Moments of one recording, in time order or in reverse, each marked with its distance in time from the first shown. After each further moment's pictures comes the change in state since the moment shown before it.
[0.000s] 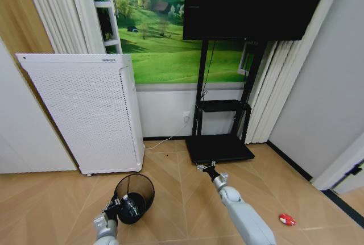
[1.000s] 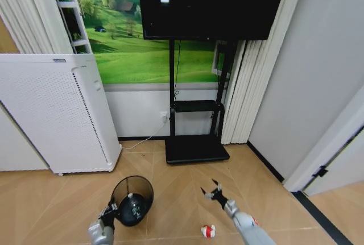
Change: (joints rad) left arm 0.187 -0.002 -0.044 -0.063 -0.021 -0.060 0.010; right arm -0.177 -0.021 0.112 -0.337 -0.464 0.335 -0.124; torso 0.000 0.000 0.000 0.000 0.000
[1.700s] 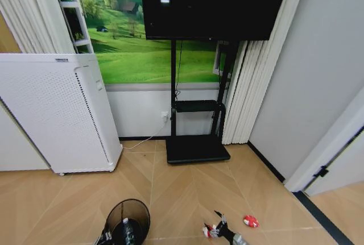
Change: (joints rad) left arm 0.046 -0.022 -0.002 0.099 -0.002 -0.101 0.050; right arm -0.086 -0.015 0.039 -0.076 -0.094 0.067 -0.040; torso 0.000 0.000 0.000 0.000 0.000
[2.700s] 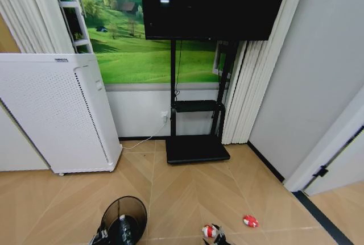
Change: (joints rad) left arm 0.037 0.006 -0.036 -0.063 -0.005 0.005 -0.008; right arm 0.047 0.096 0.005 -0.146 -0.206 -0.043 0.090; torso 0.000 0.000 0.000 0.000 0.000
